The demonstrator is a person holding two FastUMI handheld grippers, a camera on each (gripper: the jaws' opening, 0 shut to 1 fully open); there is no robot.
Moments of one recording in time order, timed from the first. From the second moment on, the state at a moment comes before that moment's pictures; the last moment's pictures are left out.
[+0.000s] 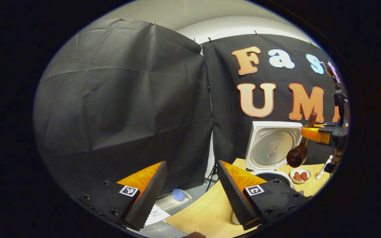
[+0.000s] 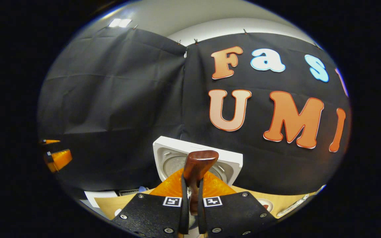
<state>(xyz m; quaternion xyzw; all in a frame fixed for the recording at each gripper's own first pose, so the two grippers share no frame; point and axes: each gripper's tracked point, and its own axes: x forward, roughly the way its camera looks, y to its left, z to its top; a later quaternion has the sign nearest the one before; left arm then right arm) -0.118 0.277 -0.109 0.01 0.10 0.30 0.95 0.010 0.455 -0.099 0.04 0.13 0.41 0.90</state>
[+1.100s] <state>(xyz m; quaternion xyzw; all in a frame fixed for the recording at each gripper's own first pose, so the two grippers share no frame) -0.033 0.112 -0.129 0.02 0.14 0.15 0.98 0.004 0.063 -0.208 0.31 0.28 0.07 0.90</state>
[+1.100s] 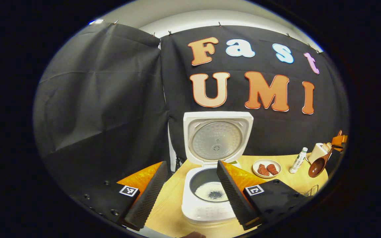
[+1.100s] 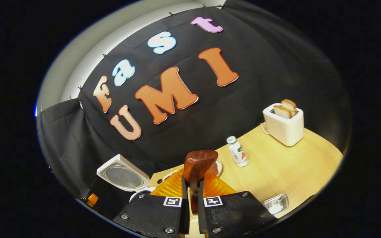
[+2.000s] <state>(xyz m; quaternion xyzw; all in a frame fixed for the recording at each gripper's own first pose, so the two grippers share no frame) -0.008 0.039 -0.105 0.02 0.13 0.12 0.98 -0.056 -0.067 -0.342 0.30 0.36 -0.04 0.88</state>
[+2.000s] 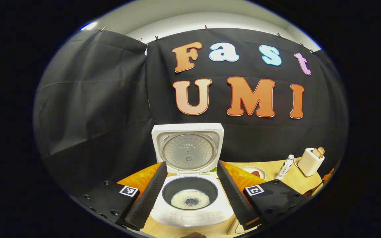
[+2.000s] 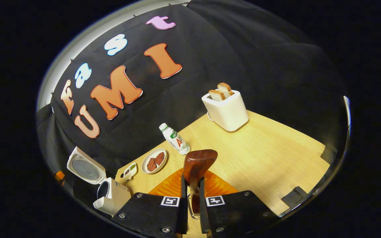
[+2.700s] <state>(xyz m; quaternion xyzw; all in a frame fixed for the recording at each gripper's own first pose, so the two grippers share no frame) 0.022 0.048 -0.090 -0.03 0.14 0.11 0.98 -0.102 -0.055 -0.389 0.31 0.45 -0.04 0.84</state>
